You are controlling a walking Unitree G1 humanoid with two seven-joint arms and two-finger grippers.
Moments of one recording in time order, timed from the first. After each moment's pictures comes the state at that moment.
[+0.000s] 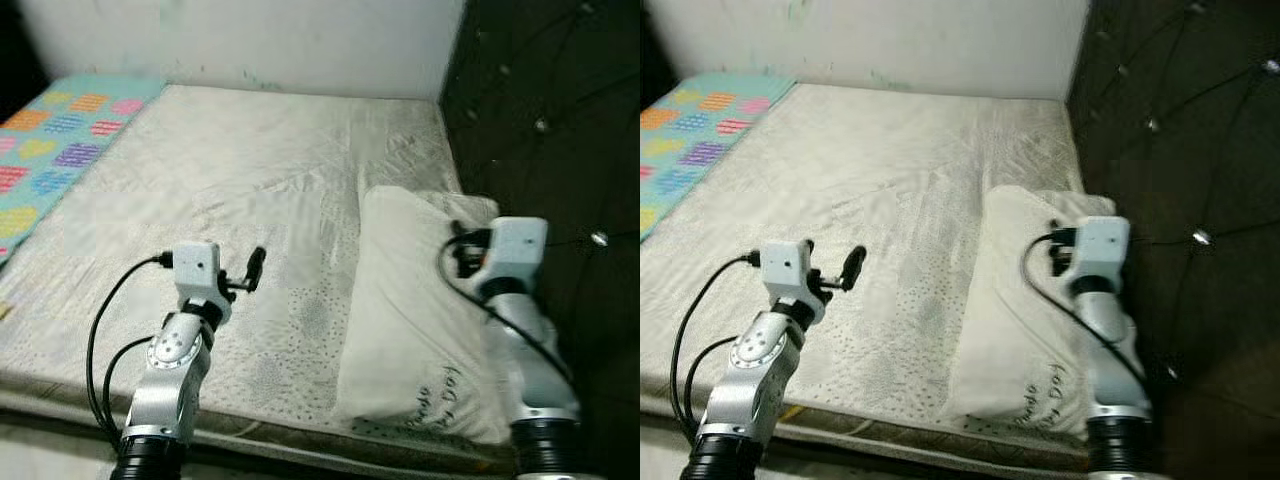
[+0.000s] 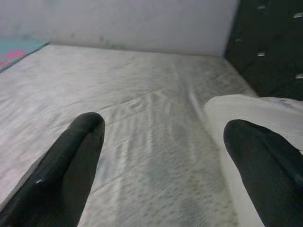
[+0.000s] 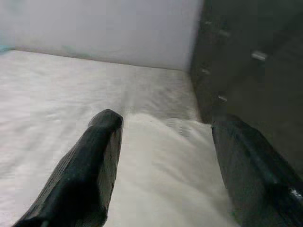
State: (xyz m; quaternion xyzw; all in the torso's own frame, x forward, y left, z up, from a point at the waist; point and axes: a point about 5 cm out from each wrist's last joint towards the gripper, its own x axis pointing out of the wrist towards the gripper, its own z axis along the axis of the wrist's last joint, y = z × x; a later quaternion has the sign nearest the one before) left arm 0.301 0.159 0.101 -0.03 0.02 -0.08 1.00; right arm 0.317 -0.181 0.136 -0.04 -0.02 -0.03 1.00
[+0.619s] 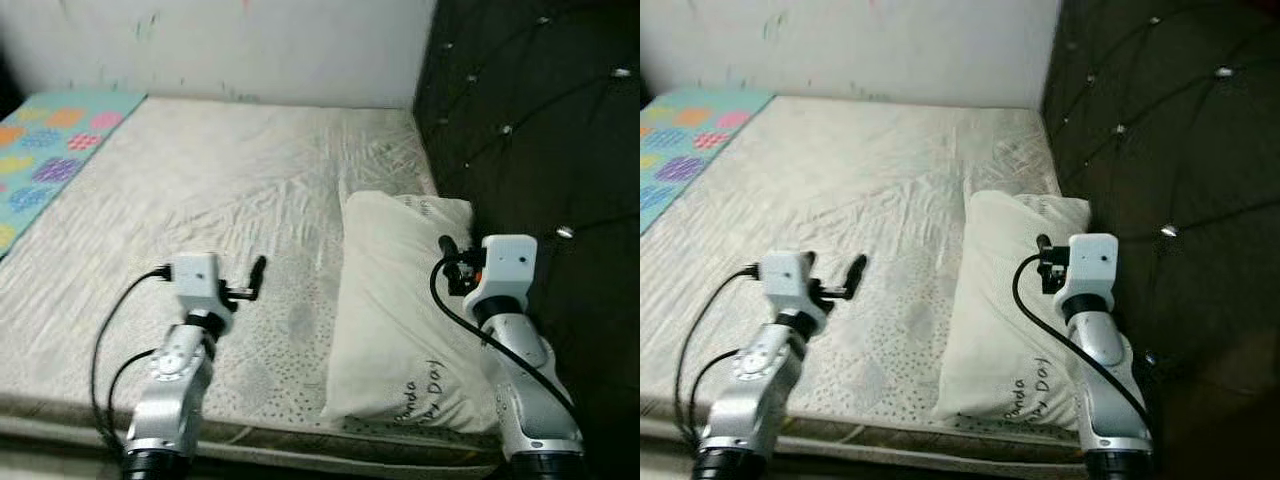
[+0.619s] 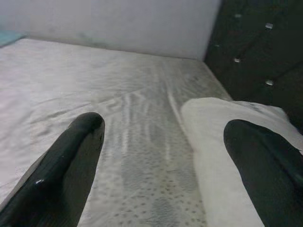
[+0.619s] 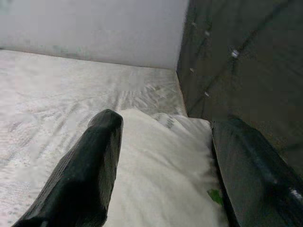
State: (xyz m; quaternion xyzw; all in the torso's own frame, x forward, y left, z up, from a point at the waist) left arm 0.292 0.156 0.097 -0.07 0.02 -0.07 0.99; right arm 0.295 -0.182 0.133 -0.04 -0.01 -0.02 1.00
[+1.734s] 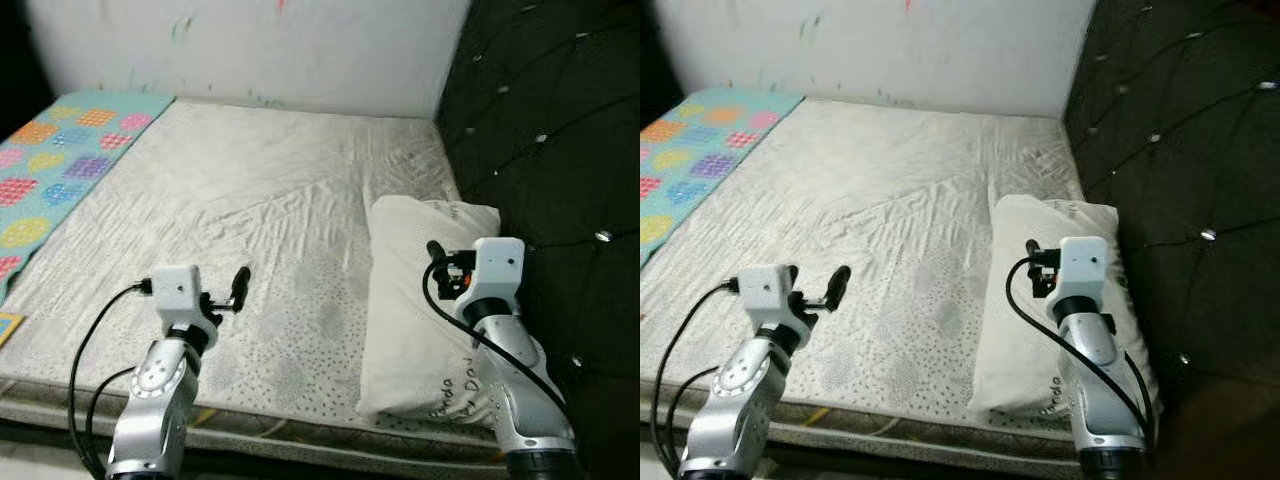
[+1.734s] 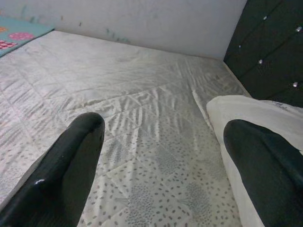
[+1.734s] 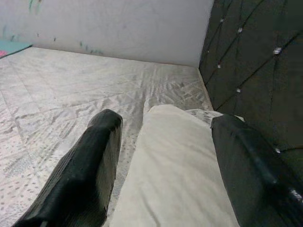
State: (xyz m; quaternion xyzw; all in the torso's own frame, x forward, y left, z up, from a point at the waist) left arm 0.278 0.169 0.094 -0.07 0.04 -0.06 0.99; right arm 0.298 -0.173 0.124 -0.02 0.01 0.00 1.00
